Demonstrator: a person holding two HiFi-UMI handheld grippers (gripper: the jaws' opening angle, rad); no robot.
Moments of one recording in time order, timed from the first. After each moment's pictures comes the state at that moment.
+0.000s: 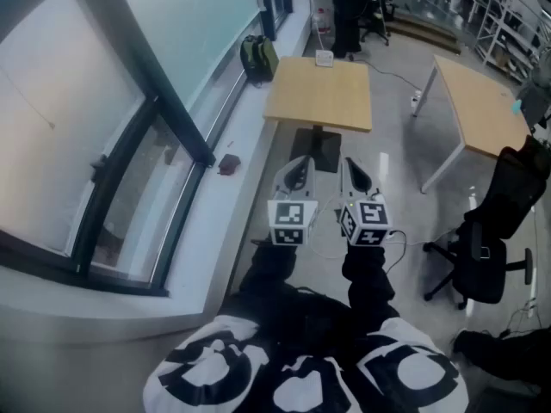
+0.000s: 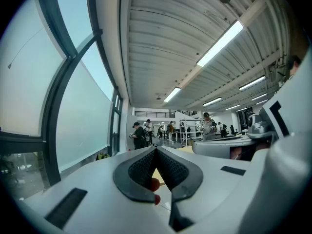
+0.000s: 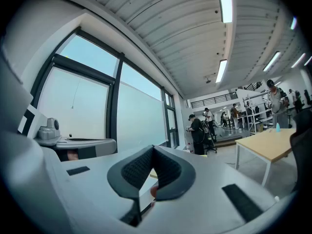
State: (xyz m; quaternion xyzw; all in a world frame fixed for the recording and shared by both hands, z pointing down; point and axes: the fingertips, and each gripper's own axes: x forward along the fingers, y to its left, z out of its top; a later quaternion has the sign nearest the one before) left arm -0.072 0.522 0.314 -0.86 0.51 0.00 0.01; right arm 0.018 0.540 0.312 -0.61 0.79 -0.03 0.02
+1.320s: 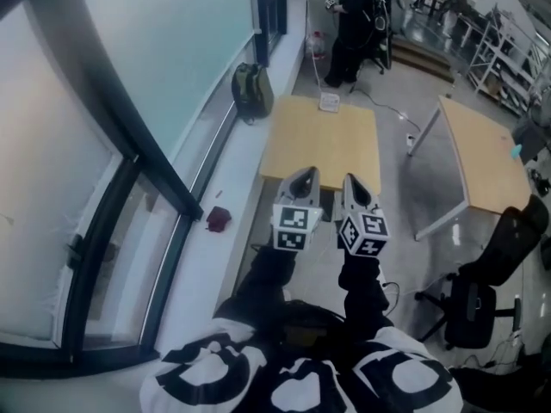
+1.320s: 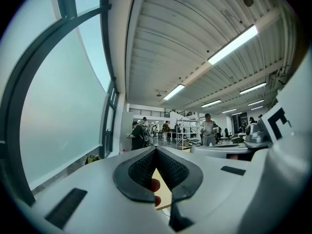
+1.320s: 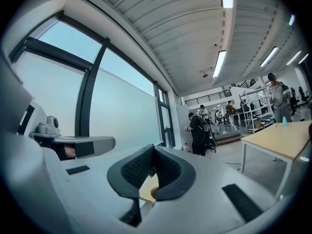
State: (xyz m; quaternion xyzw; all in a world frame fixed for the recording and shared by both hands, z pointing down) left arm -0.087 0.232 0.308 -0.88 0.47 0.01 -0.02; right arm 0.002 0.255 0.314 -0.64 0.77 -0.05 0.03
